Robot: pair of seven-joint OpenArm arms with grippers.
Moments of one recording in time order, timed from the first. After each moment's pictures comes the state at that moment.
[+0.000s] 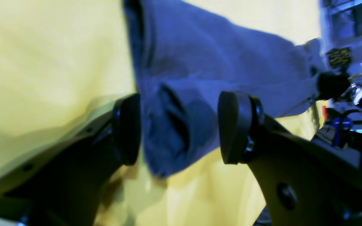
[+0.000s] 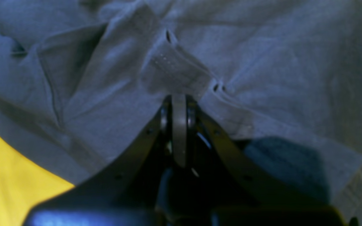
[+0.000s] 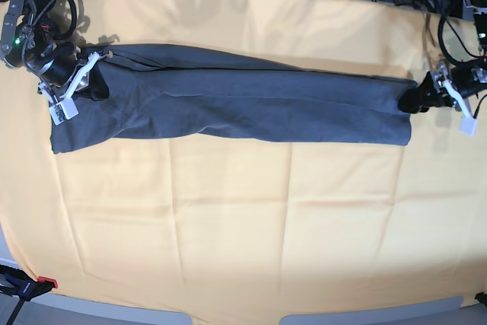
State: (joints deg) left arm 2.8 -38.7 -19.8 64.1 -87.0 -42.1 71.2; right arm -14.7 21.2 21.0 96.8 36.3 39.1 -52.9
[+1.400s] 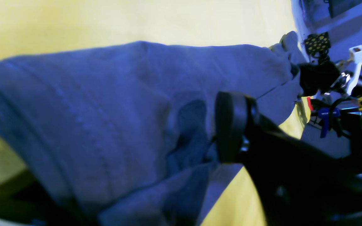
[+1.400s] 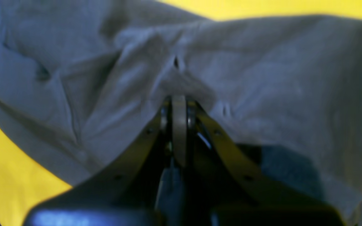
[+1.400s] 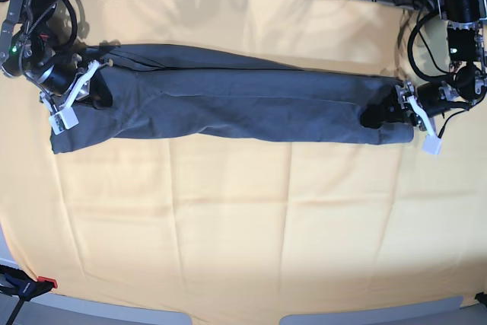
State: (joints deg) left arm -2.4 -33.7 -7.8 64.9 -81.3 -38.2 67.5; right arm -11.8 21.3 21.0 96.8 40.9 39.7 -56.1
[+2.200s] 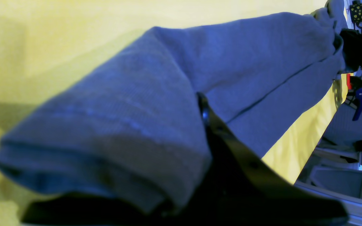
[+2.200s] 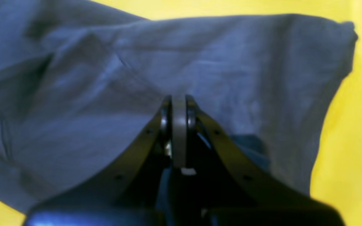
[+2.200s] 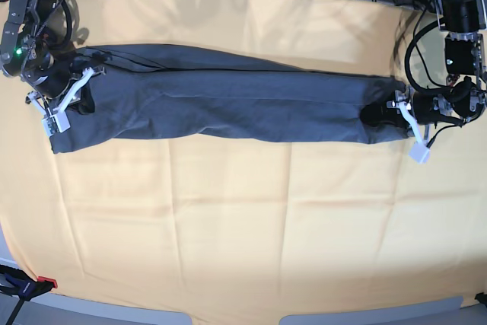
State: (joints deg) left arm -7.2 -33.5 -7.4 69.3 -75.1 -35.0 73.6; right arm -11.9 21.1 21.0 96.7 27.7 33.3 -49.0
